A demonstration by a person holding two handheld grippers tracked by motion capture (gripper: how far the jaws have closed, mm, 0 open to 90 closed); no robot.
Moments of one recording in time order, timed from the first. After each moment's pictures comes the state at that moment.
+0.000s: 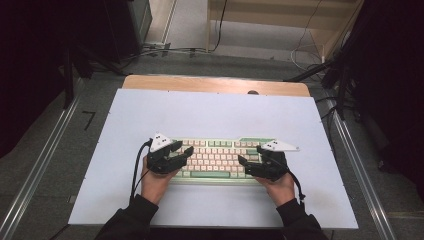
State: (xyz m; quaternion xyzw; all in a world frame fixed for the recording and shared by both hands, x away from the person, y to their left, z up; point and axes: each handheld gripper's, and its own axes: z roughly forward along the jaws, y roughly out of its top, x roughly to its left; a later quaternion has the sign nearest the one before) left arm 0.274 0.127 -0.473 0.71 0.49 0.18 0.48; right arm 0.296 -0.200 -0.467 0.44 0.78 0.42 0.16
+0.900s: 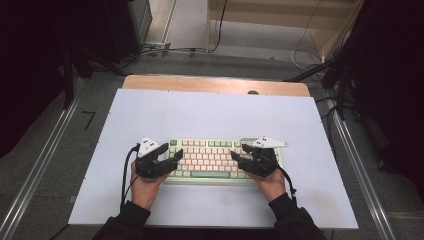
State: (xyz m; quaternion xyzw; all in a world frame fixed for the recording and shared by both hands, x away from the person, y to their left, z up) left arm 0.256 0.150 -0.474 0.69 0.52 0.20 0.47; right arm 0.305 -0.176 -0.469 0.41 0.80 0.42 0.14
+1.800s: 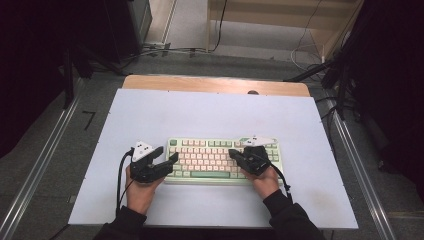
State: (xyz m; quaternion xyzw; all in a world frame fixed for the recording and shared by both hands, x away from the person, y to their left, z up) left arm 0.245 0.158 -0.476 0.68 0.53 0.21 0.46; right arm 0.315 -0.159 -0.481 0.40 0.82 0.40 0.11
